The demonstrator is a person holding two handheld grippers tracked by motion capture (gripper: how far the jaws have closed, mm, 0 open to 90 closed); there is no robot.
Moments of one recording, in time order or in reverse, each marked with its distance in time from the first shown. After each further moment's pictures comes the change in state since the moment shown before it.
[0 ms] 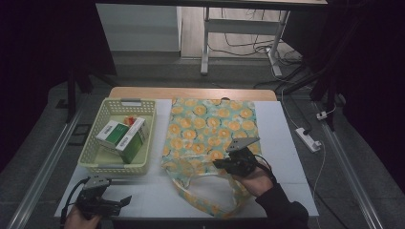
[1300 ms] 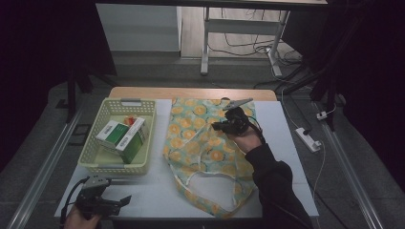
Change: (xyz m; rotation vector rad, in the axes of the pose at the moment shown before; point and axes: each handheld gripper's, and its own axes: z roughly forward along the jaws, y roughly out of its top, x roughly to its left) left arm 0.002 0.000 0.000 -0.002 -0.011 -0.011; right arm -0.102 0.062 0.039 -0.026 -0.079 0.070
